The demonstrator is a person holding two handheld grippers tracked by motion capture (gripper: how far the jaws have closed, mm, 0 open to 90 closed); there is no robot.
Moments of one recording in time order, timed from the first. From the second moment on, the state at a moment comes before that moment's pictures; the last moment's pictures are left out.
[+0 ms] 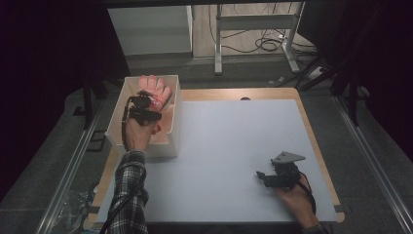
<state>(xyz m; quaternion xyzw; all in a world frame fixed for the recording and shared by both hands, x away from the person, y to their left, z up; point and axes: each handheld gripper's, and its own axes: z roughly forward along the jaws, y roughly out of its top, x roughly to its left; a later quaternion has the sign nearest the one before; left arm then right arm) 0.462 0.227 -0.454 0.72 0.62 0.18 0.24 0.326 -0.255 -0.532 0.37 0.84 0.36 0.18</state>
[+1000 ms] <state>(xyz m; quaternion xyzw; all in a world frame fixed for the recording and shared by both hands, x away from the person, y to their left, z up) 0.501 0.205 -0.492 0.74 0.65 0.10 0.14 0.326 -0.255 -0.532 0.37 0.84 0.36 0.18</state>
